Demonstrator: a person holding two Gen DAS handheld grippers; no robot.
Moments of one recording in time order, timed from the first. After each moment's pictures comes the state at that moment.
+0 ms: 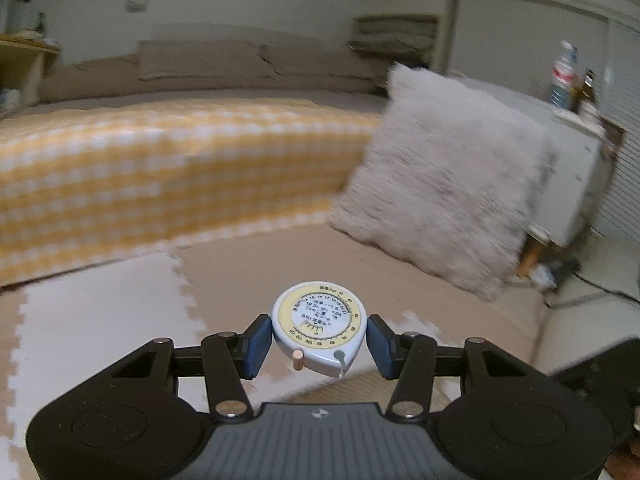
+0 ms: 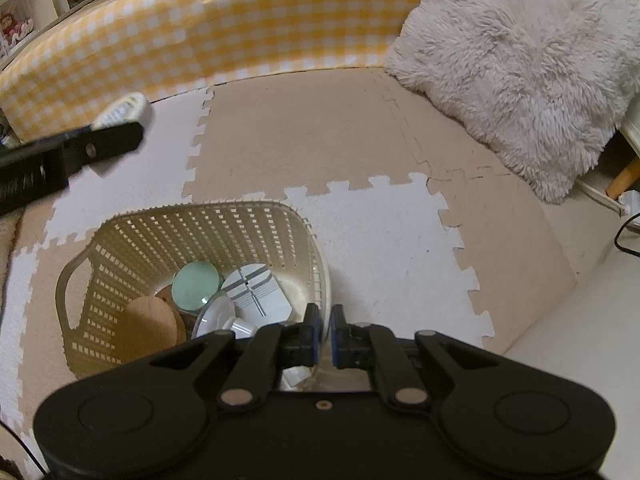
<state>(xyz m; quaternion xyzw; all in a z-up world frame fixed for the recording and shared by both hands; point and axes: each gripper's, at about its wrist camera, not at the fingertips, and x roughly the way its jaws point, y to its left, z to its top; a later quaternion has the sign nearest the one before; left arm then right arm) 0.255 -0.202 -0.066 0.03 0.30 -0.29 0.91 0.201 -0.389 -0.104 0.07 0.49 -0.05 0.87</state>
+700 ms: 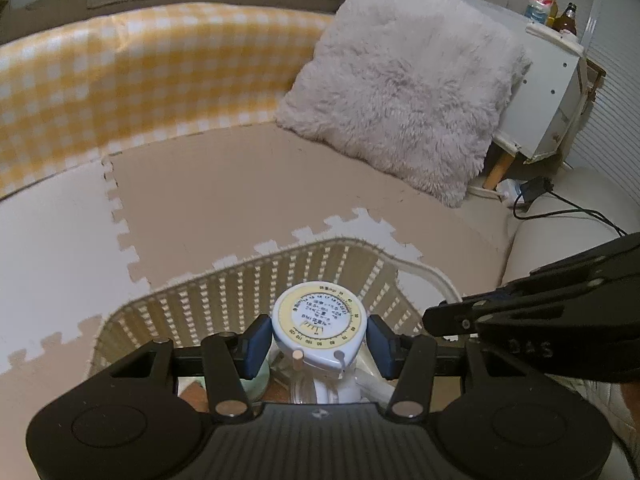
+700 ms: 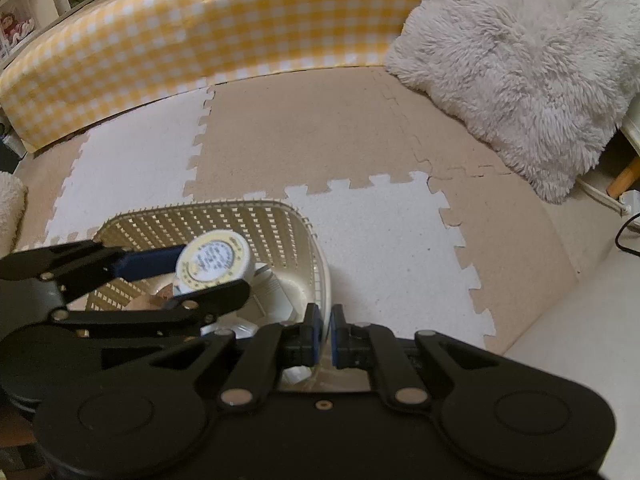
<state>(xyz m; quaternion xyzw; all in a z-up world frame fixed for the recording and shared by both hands) 0.244 -0.234 -0.128 0.05 0.40 -0.34 0.85 0.199 -0.387 -0.103 0.07 0.49 -0.05 0.87</state>
